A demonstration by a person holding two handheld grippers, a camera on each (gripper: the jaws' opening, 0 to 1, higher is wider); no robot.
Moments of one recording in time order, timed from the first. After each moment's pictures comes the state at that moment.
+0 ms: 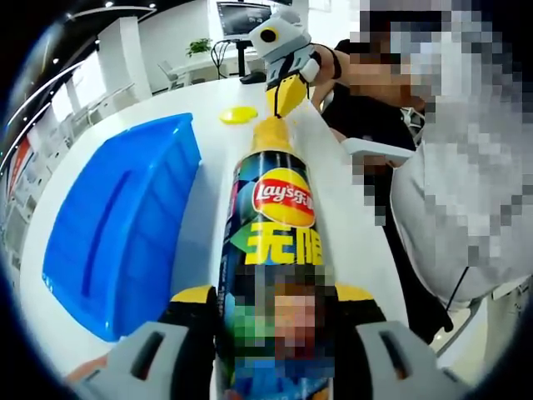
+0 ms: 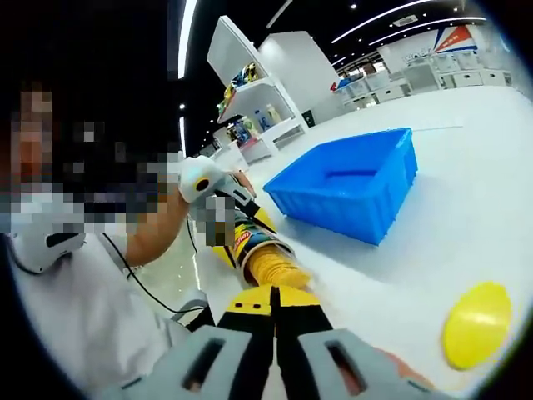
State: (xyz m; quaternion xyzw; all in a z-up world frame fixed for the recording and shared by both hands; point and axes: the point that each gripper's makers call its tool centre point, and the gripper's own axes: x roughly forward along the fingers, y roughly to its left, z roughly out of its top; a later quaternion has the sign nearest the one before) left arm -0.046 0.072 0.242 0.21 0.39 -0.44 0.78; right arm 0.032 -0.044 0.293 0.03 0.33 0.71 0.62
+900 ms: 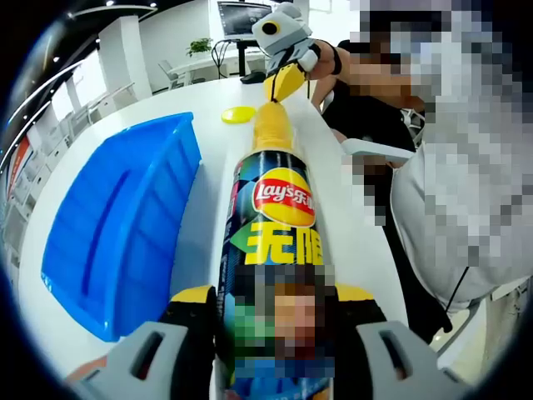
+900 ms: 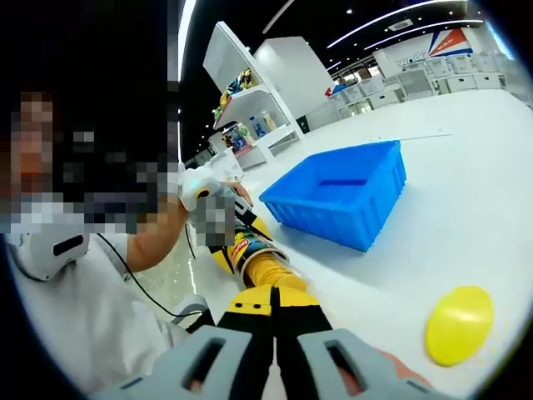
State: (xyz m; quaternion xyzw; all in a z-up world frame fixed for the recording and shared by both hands) left arm -0.044 0.074 0.240 0.21 0.39 -0.44 0.78; right arm 0.046 -0.055 0.304 0.04 0.32 0.70 0.64
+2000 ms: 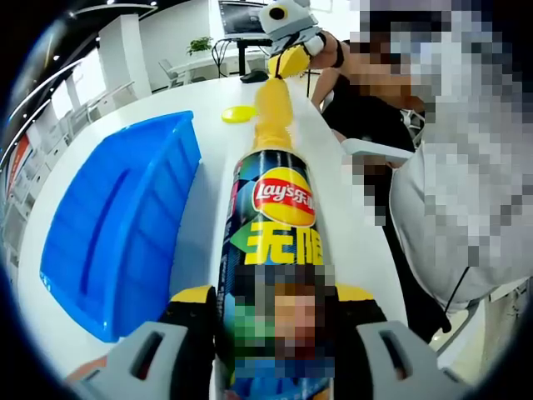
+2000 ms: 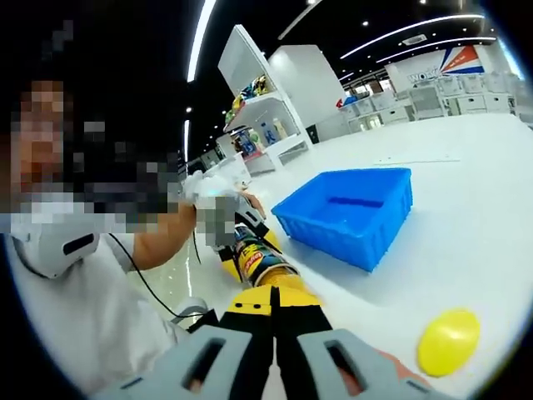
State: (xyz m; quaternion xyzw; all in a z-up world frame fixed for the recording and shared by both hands) left arm -0.048 0.070 0.241 0.21 0.39 -0.44 0.78; right arm 0.044 -0.055 0.334 0.03 0.28 0.72 0.64
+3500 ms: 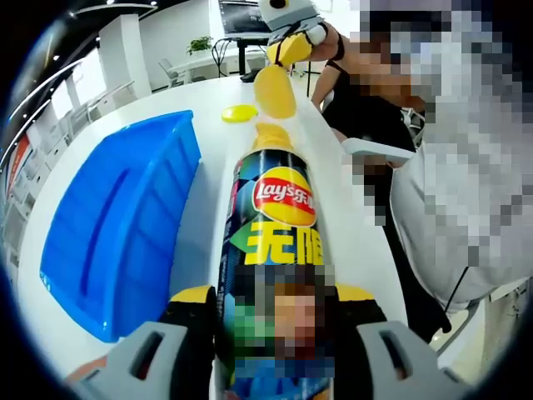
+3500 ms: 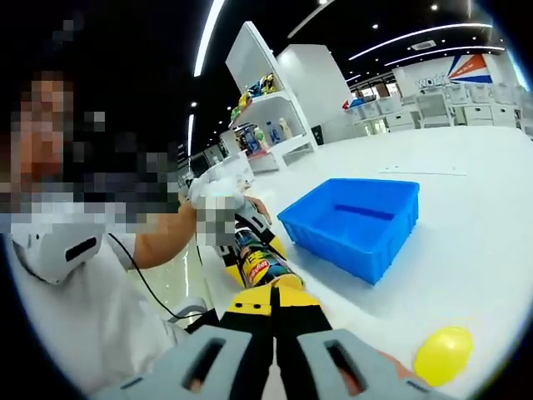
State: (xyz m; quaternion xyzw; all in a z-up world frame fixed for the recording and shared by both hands) left arm -0.045 0.073 0.240 0.21 0.39 -0.44 0.78; right arm 0.041 -0.045 0.350 0.01 0.27 0.72 0.64
